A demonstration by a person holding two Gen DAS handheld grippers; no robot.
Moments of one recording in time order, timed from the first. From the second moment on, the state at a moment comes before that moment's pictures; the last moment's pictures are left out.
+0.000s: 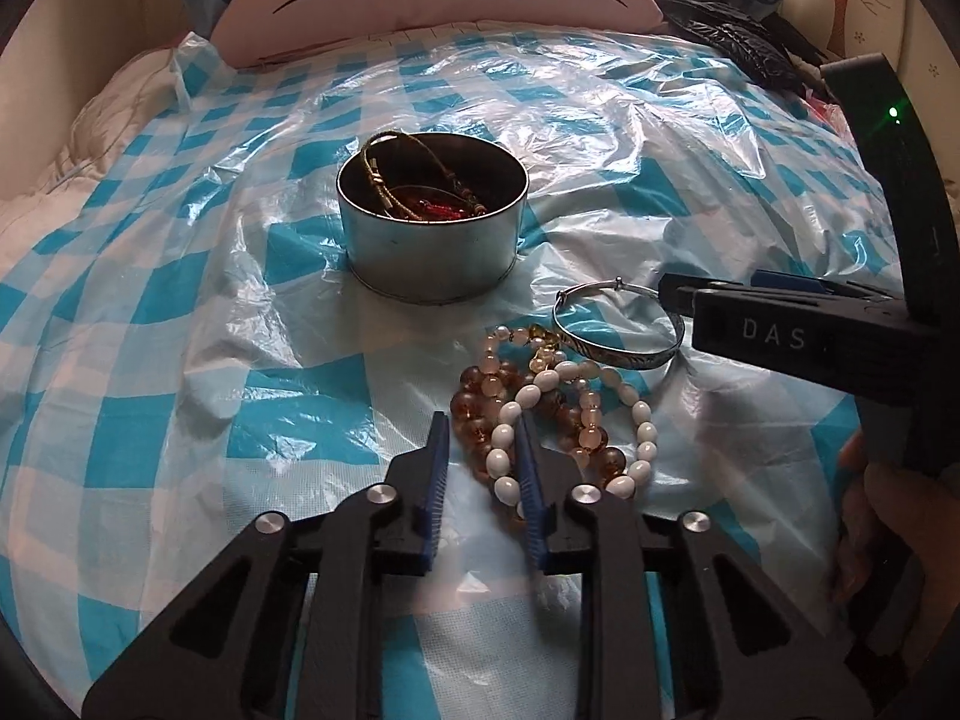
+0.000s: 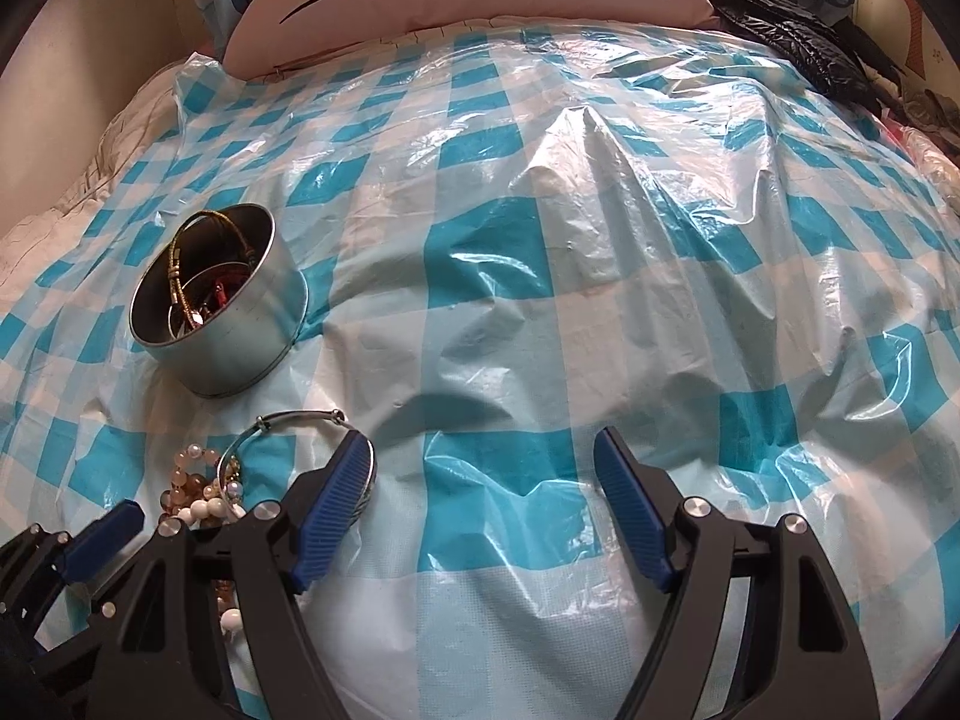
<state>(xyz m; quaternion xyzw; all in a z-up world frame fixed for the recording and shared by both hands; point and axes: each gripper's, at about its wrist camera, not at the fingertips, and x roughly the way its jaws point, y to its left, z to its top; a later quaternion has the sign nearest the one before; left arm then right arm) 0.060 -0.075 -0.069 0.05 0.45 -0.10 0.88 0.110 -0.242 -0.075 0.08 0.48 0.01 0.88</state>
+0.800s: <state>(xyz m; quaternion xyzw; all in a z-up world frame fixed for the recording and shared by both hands) 0.076 -0.025 -0.073 -0.04 0.47 -0.01 0.88 0.104 -0.212 -0.066 0.05 0.46 0.10 0.88</state>
